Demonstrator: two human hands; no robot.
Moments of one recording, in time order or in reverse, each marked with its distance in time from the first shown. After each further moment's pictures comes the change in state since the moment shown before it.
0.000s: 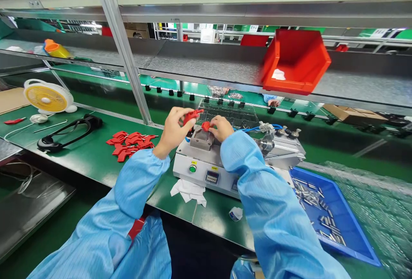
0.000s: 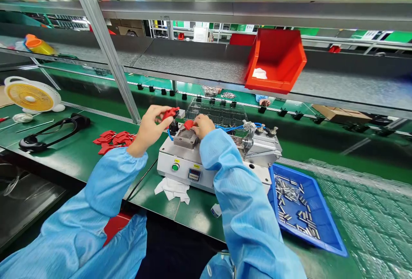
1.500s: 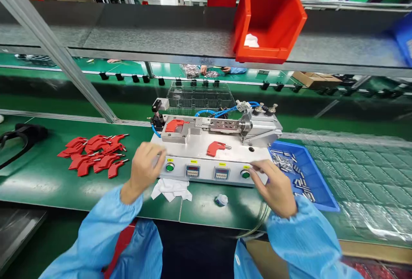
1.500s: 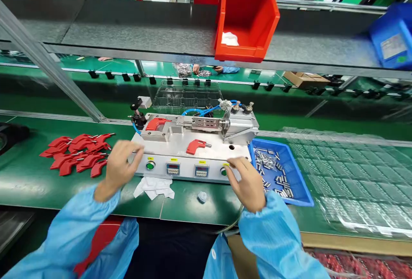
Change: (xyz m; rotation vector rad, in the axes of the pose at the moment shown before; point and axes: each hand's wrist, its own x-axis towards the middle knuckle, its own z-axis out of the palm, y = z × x) left_hand -0.106 -0.048 0.015 0.260 -0.201 0.337; right_hand -0.278 0.043 -0.009 0.059 0.376 0.225
